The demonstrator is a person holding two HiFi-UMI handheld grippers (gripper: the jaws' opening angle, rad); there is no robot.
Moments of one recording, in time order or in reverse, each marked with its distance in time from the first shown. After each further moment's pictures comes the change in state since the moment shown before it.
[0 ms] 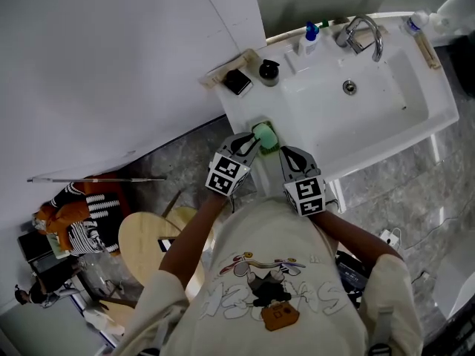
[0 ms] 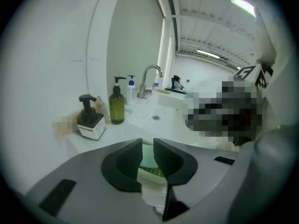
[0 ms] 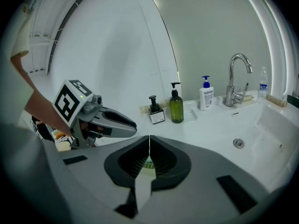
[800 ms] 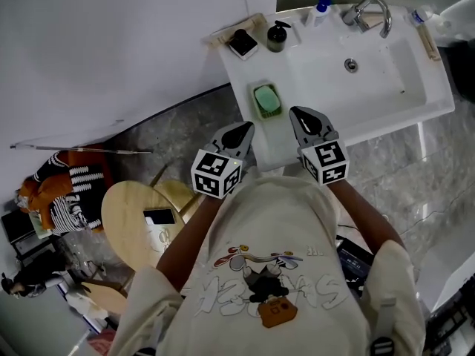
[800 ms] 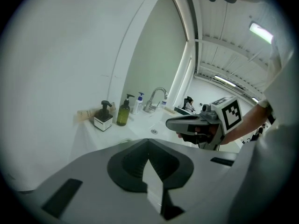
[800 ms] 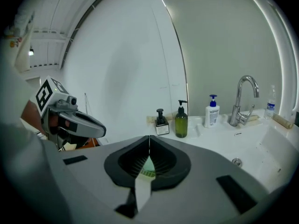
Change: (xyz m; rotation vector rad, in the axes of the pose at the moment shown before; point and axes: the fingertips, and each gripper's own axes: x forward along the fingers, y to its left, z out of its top) left arm -0.098 -0.049 0.015 -0.299 -0.169 0.069; right arm -0.032 0.006 0.037 -0.133 -0.056 0.062
